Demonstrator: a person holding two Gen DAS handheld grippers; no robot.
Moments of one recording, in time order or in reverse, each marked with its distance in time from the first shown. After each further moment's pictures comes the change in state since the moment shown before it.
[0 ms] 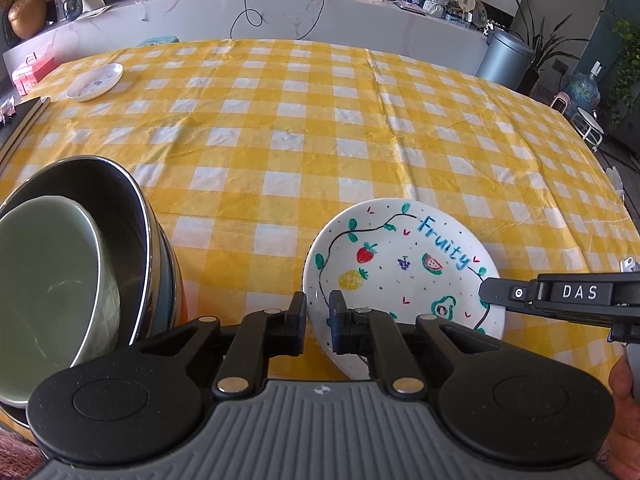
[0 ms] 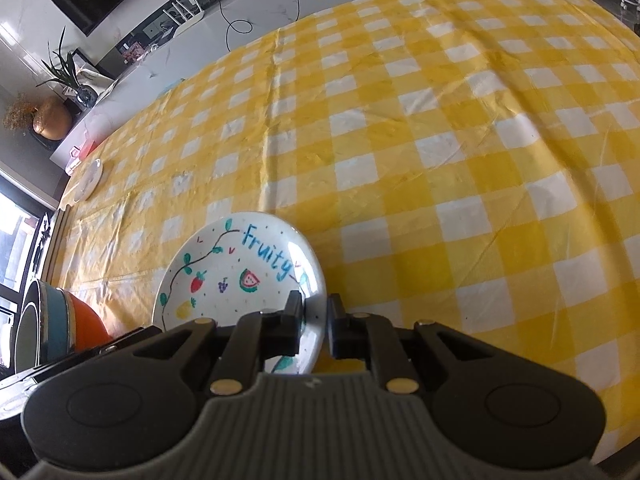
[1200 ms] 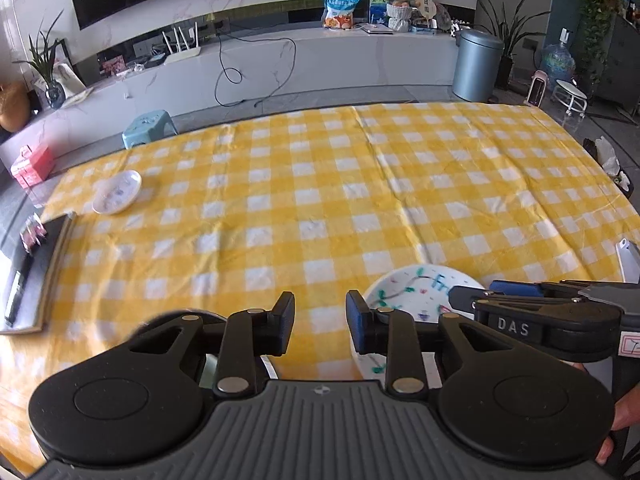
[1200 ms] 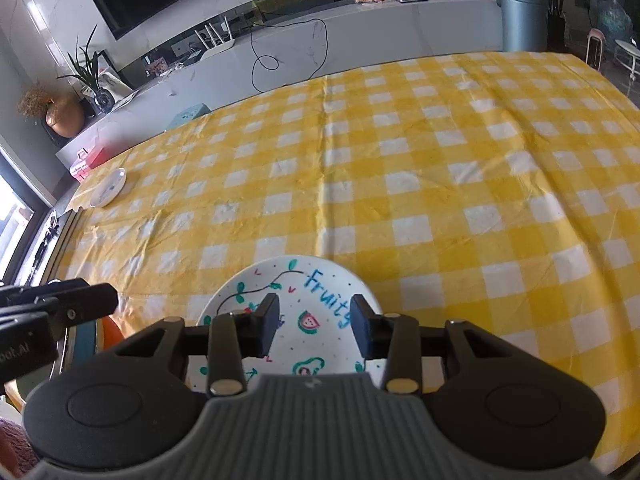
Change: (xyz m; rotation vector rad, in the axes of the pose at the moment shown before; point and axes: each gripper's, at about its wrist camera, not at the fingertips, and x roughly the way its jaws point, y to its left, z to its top) left arm -0.064 0.010 0.054 0.232 -0.085 0.066; right arm -0.014 0.062 0.000 -0.142 -0.161 -0.044
